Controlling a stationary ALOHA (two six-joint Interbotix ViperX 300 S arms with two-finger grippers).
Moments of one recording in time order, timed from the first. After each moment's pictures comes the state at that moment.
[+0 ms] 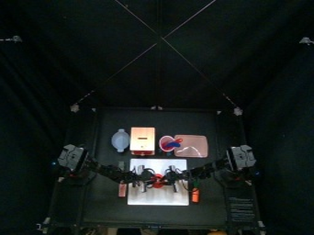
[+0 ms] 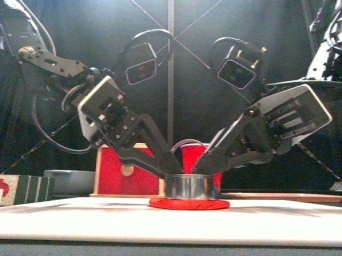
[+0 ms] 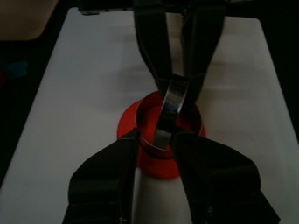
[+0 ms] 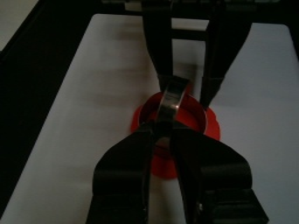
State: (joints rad) left arm -0.29 0.24 0.74 -0.67 -0.46 0.42; right arm 0.13 0.19 0.89 -0.12 -0.60 0.10
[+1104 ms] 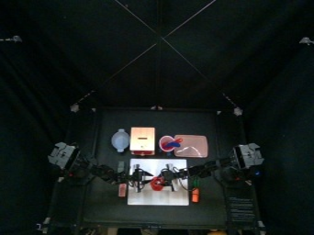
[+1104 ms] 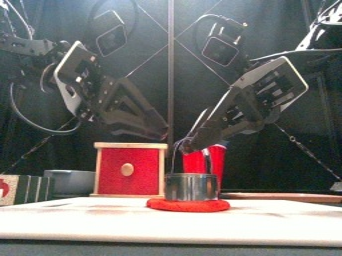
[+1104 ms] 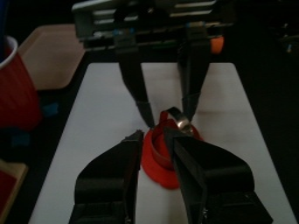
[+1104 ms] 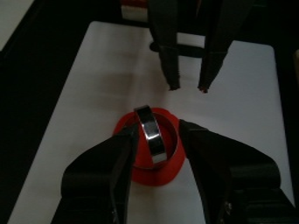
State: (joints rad) left arm -0.34 0.15 0.87 -0.68 -0.71 0.42; right arm 0.12 0.09 0.78 -0.19 -0.32 0.11
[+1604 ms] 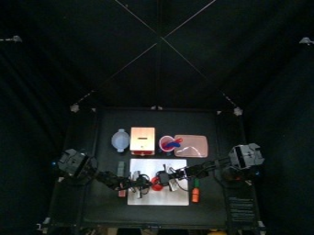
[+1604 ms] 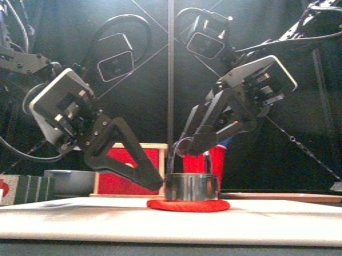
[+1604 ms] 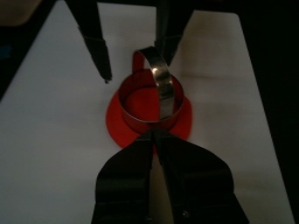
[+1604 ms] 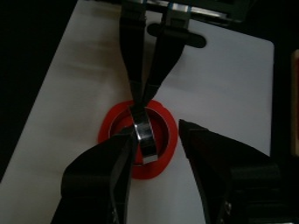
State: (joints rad) left arm -0.41 0.30 0.79 -0.78 -0.64 0.38; right arm 0.13 0.09 0.68 -0.27 -0.08 0.10
